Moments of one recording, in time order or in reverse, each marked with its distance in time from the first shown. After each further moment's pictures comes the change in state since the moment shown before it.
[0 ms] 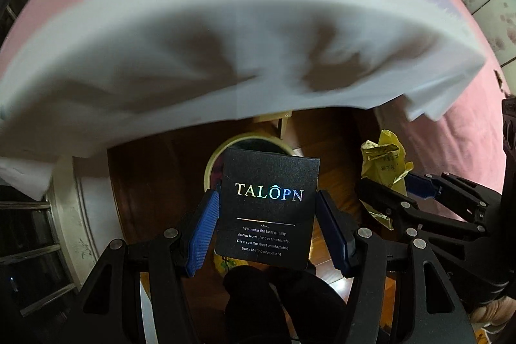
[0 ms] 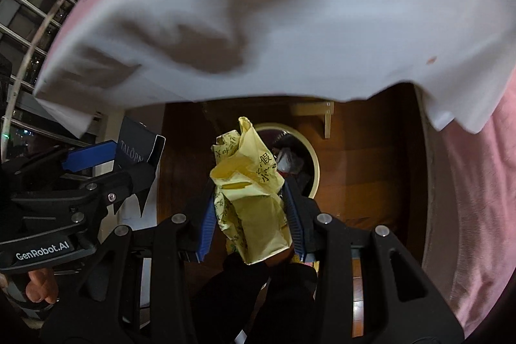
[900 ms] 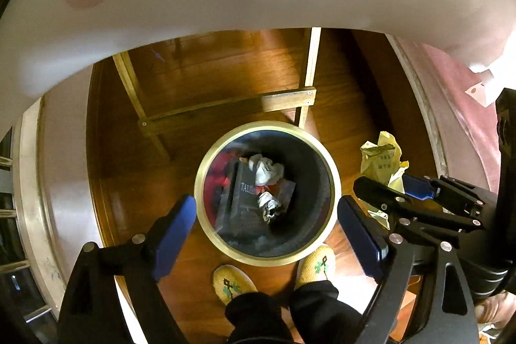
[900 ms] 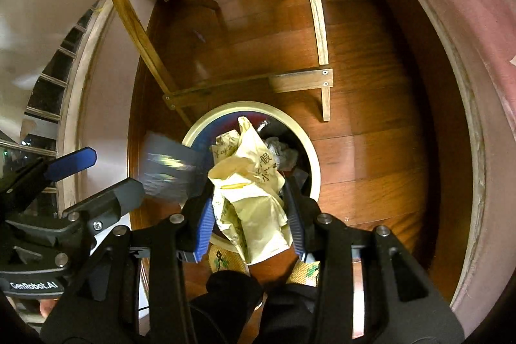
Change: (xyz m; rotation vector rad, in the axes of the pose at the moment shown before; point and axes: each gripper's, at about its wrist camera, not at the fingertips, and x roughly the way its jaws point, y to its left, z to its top) left arm 0.175 0.026 -0.015 -0.006 -0.014 0.014; right arm 0.175 -0.055 -0.028 0.062 0.035 -0.021
